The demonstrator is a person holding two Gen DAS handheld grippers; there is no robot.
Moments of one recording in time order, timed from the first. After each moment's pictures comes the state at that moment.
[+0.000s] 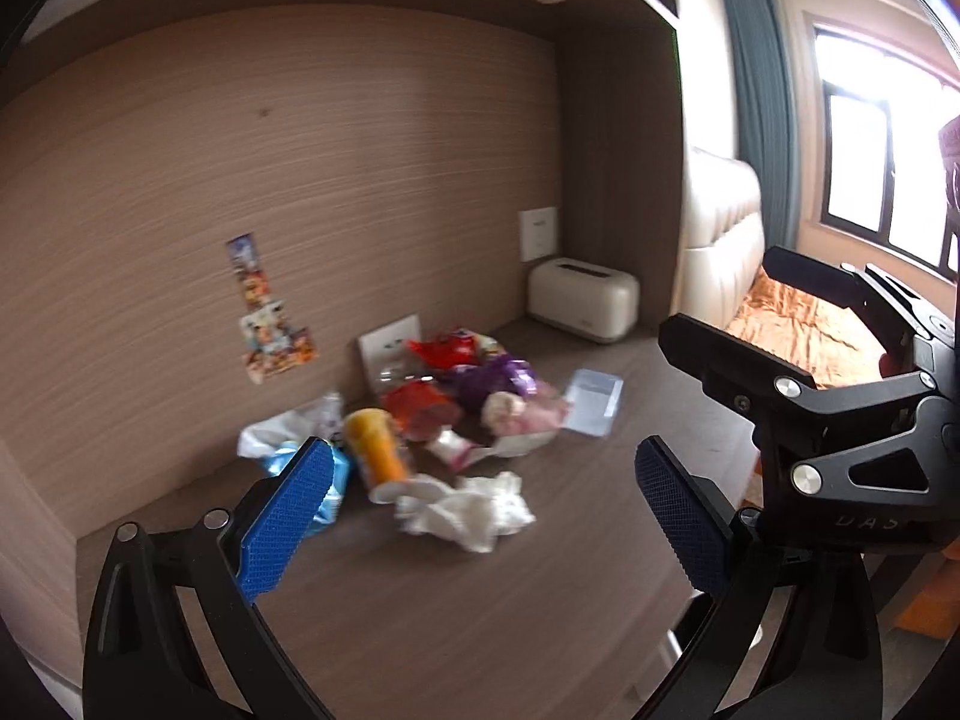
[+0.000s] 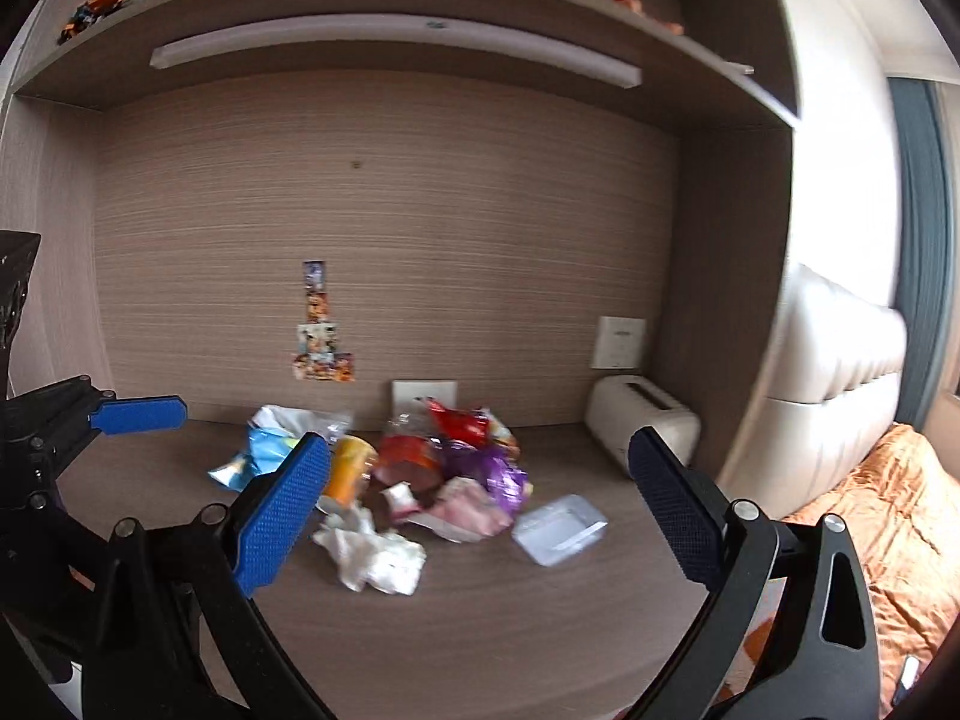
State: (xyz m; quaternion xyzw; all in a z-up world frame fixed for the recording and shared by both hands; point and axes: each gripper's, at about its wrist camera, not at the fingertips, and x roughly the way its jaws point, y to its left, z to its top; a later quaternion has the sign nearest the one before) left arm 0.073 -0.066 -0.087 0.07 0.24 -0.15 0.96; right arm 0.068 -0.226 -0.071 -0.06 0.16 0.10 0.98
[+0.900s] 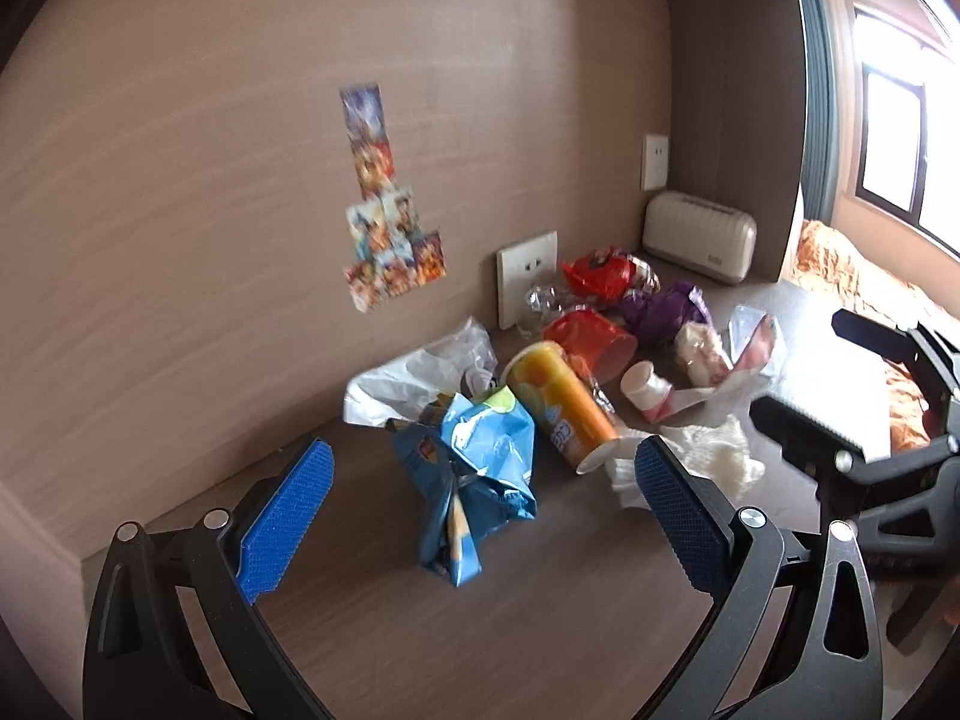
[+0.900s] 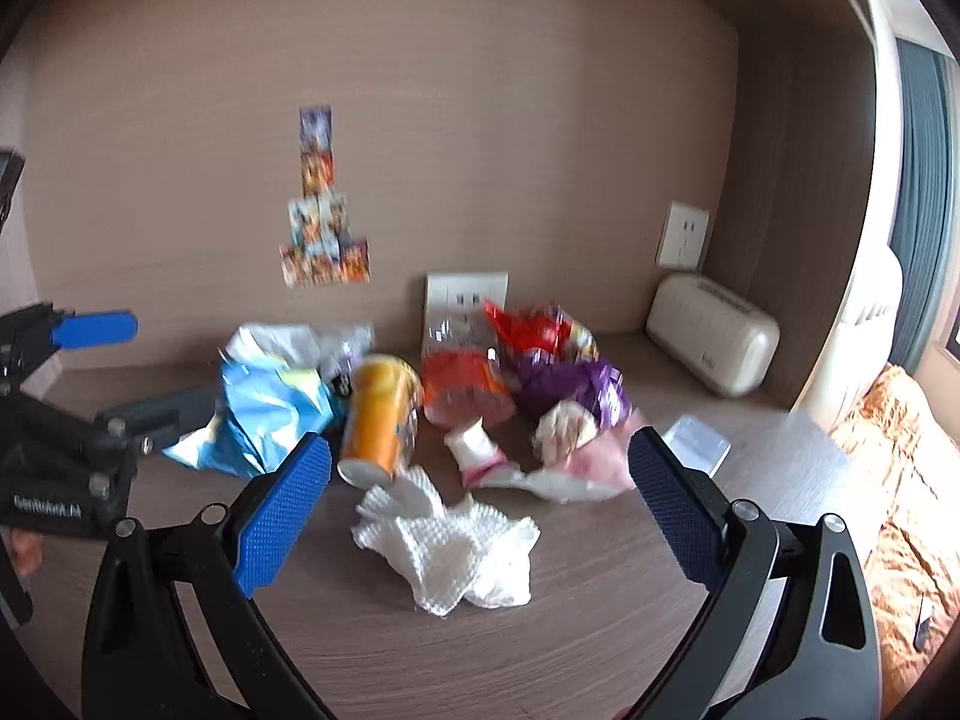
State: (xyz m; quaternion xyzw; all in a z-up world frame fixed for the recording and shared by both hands) left arm 0.196 0.054 -0.170 0.08 0.31 -0.13 0.94; right arm 0.153 -0.127 -0.167 -0.06 0.27 0.05 0.96
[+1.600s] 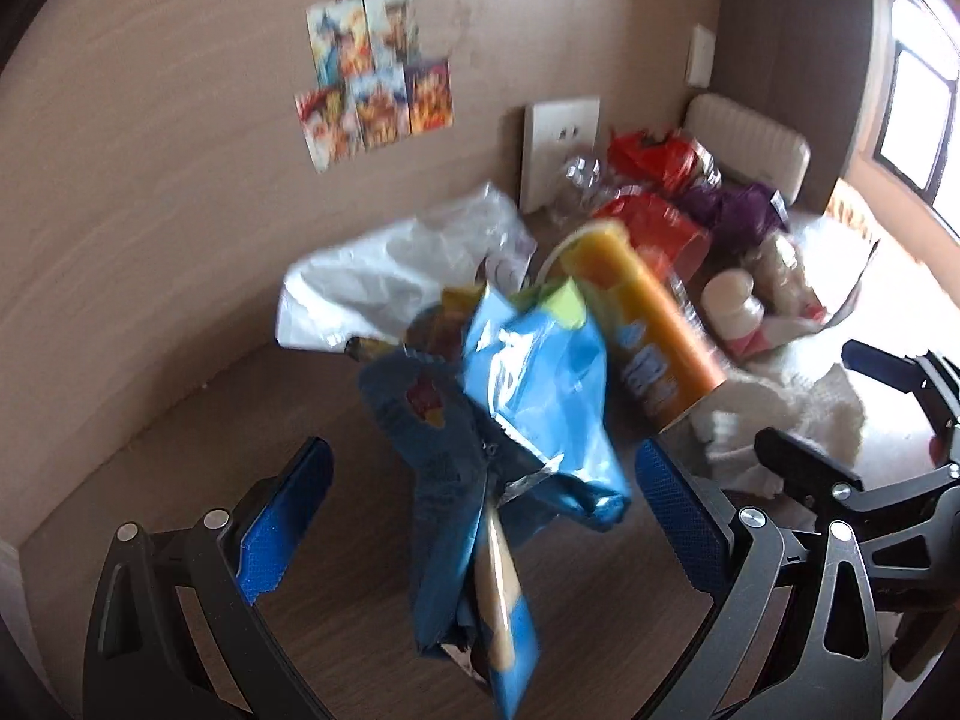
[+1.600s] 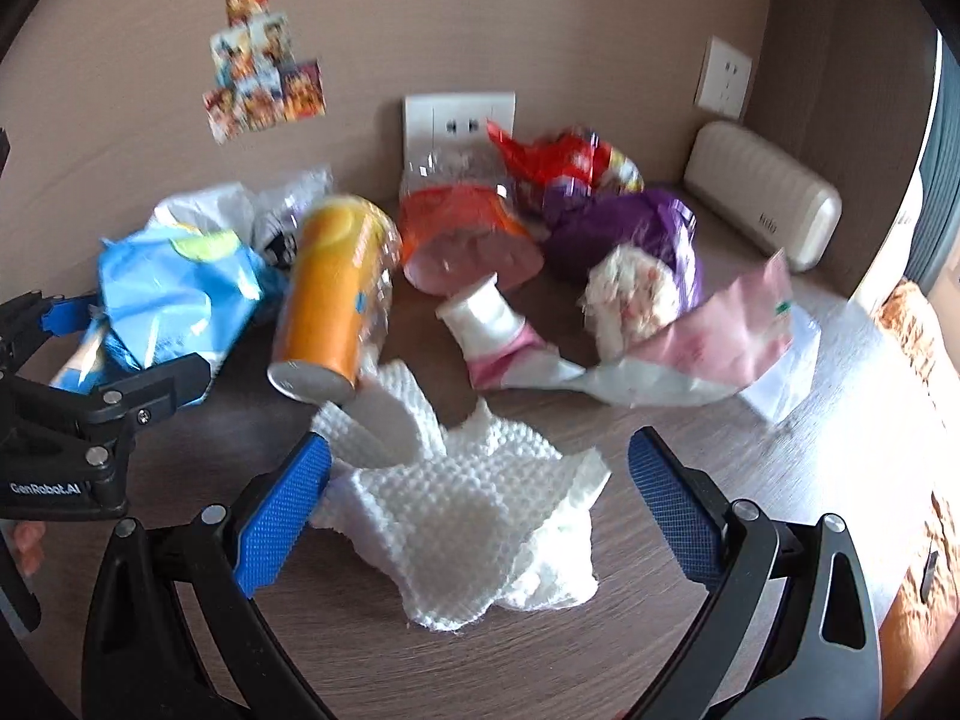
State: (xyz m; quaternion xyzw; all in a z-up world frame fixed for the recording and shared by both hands) left arm 0.273 0.052 -0.247 0.07 0.42 -0.14 0.89; right arm 0.220 -0.120 -0.239 -0.04 0.42 0.03 0.91
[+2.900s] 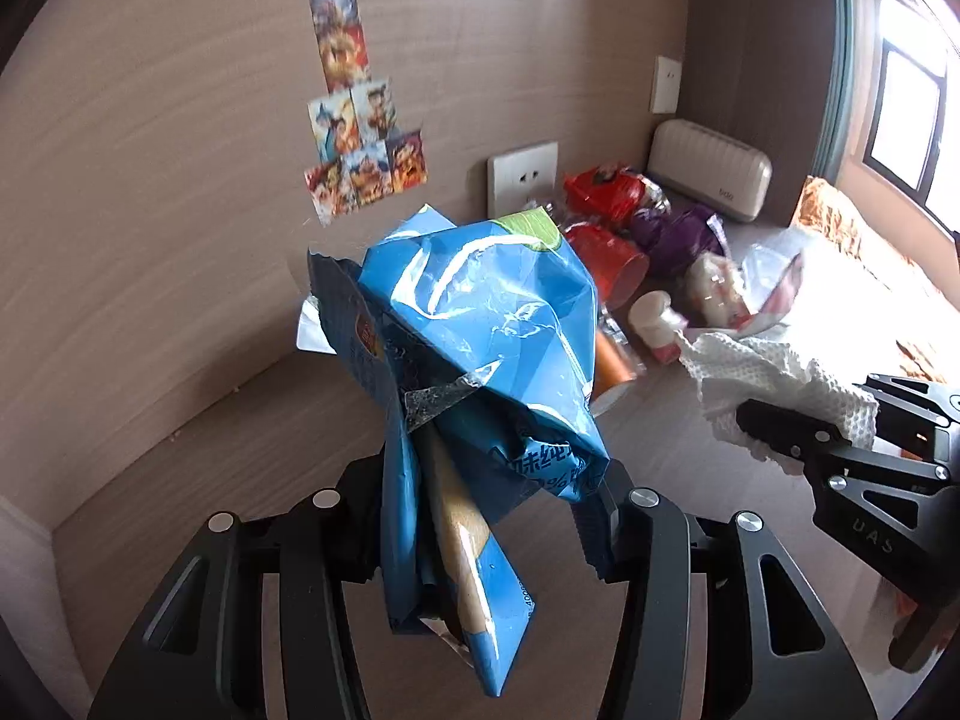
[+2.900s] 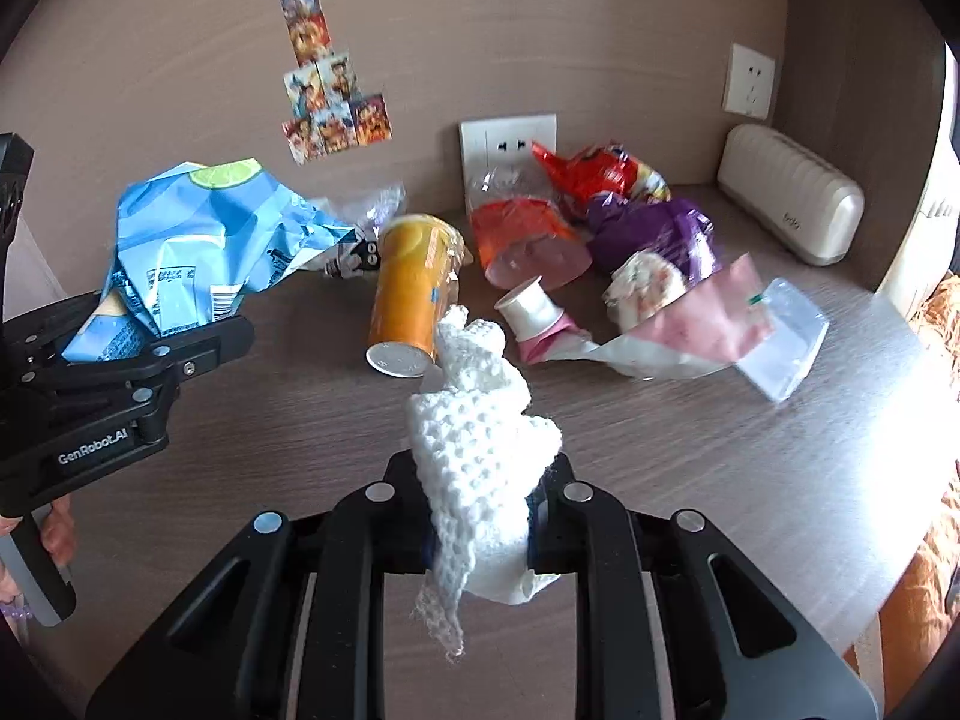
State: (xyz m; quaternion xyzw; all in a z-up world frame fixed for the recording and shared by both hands) left arm 0.219 0.044 -0.193 0.07 0.39 -0.13 0.91; right arm 0.179 -0.130 -0.197 0.00 0.42 0.10 0.90
